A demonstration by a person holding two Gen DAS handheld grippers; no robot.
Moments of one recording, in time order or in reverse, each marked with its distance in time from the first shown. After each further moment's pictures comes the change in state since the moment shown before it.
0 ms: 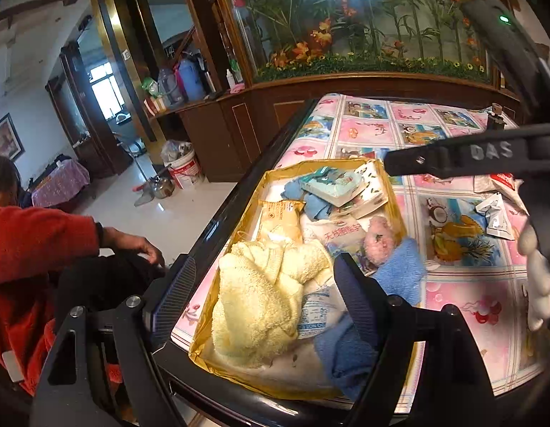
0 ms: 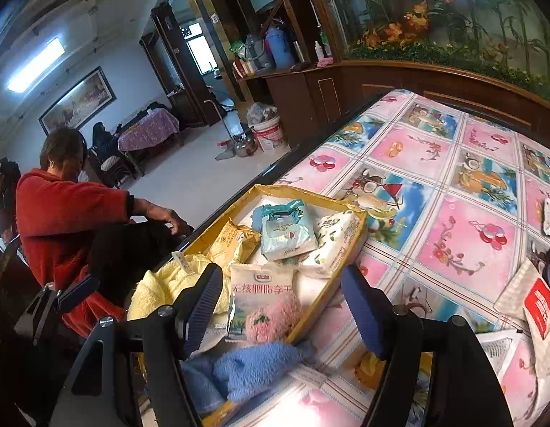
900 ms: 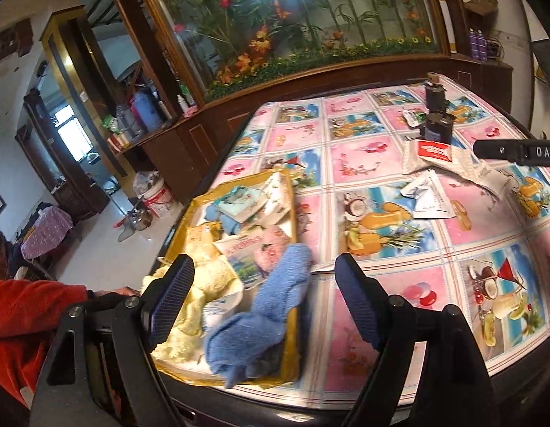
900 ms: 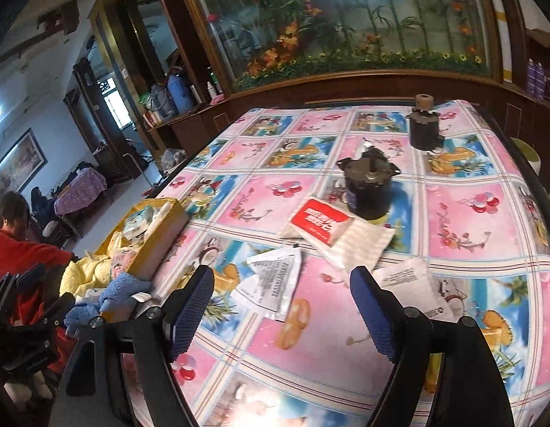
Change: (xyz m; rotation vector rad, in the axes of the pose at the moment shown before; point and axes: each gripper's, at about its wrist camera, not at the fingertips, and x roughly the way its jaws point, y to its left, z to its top) left arm -0.035 -0.101 0.006 0.201 -0.025 -0.086; right arm -0.140 -0.164 -0.097 0.237 -0.148 -0.294
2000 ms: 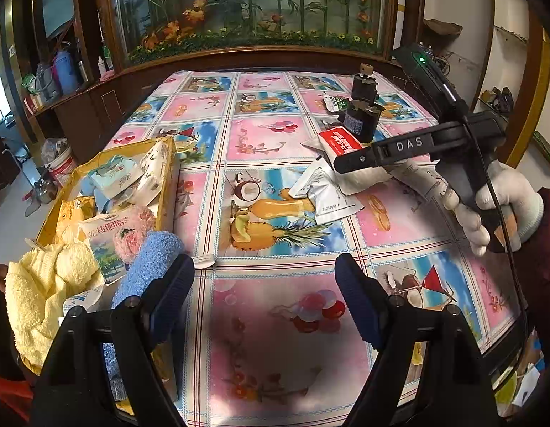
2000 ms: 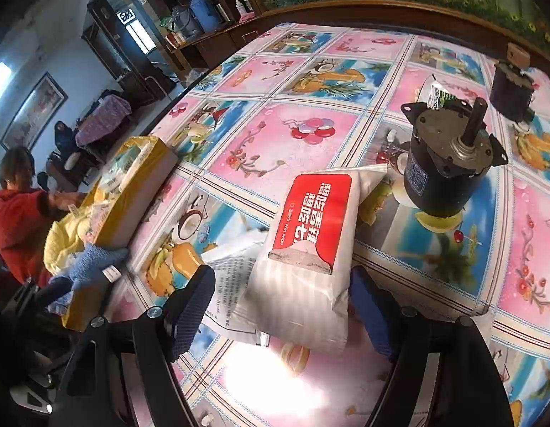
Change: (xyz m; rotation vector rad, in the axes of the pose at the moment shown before) left arm 0.038 -0.034 0.000 -0.091 0.089 -0.404; right arm 0.115 0.003 0.025 -0.134 0.354 0.116
